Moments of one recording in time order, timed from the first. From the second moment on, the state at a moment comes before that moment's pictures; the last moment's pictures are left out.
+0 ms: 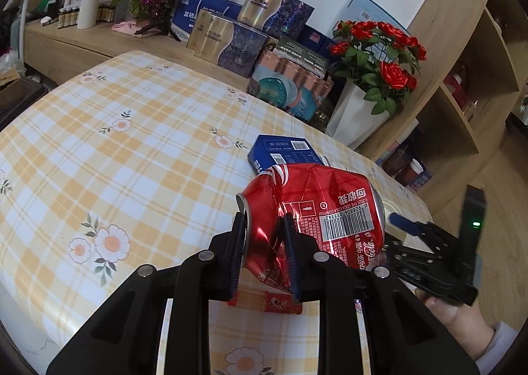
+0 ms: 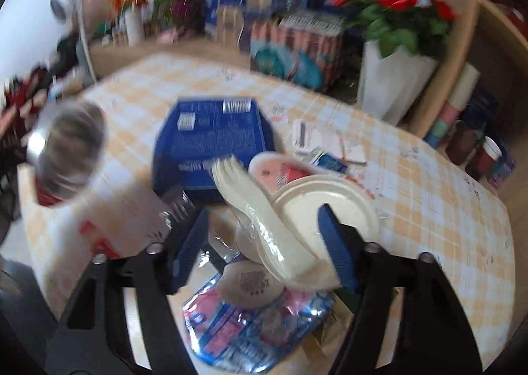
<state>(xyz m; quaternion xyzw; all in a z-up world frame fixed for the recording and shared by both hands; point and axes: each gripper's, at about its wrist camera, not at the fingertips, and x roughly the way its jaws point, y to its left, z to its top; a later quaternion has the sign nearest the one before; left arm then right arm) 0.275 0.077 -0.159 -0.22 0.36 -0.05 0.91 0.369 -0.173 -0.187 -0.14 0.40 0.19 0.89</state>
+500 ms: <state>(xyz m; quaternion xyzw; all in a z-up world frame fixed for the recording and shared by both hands) 0.255 0.082 -0.147 -0.21 0.35 -0.06 0.91 0.359 -0.195 -0.170 -0.05 0.40 0.19 0.90</state>
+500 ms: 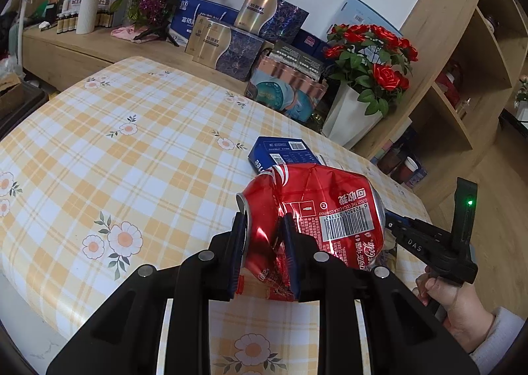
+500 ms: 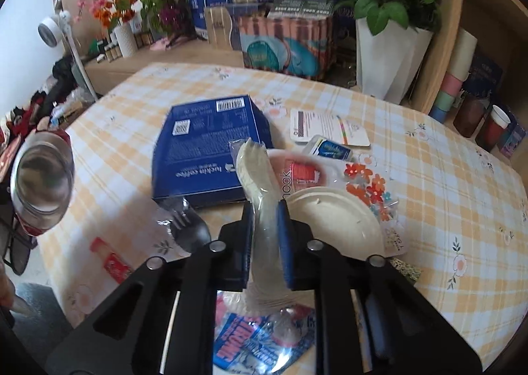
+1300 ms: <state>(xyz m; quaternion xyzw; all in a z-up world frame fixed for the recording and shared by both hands) 0.138 0.060 -0.100 -0.18 0.33 -0.09 0.92 0.169 -0.230 -0.125 0.05 0.32 0.21 0.92</state>
